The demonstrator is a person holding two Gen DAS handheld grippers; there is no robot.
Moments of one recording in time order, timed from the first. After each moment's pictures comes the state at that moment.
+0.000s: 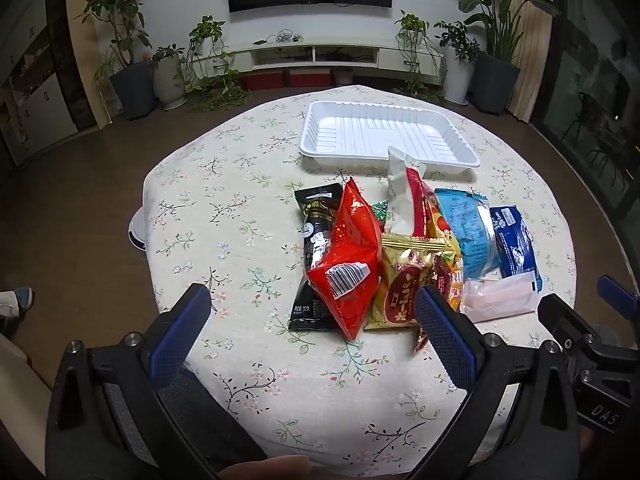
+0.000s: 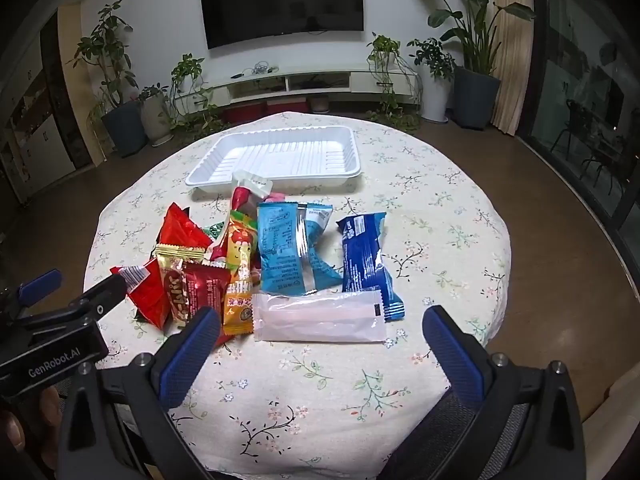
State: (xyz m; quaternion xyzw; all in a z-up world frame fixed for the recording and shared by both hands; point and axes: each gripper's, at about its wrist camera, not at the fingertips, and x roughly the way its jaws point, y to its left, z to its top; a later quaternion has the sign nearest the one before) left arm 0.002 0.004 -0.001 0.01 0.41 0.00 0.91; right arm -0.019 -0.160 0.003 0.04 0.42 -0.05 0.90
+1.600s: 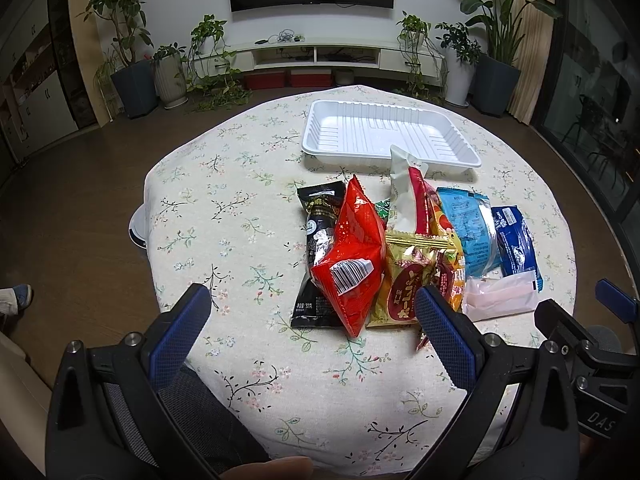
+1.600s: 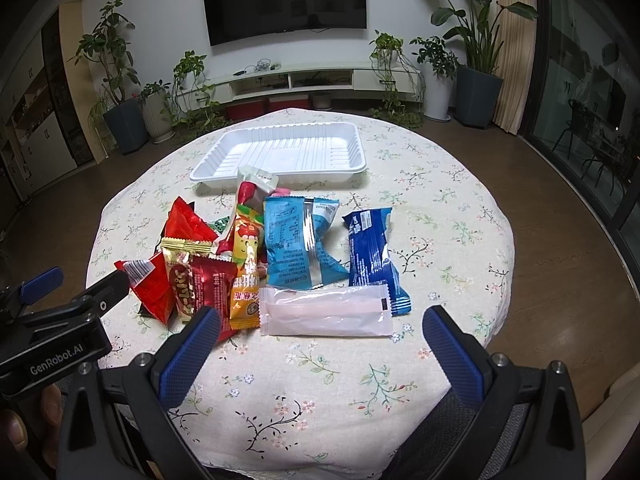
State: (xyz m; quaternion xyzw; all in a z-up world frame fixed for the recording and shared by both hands) left arm 0.001 0.003 -0.002 0.01 0.41 0.00 0.91; right arm -0.018 -0.159 0.004 0.04 0.43 -0.05 0.90
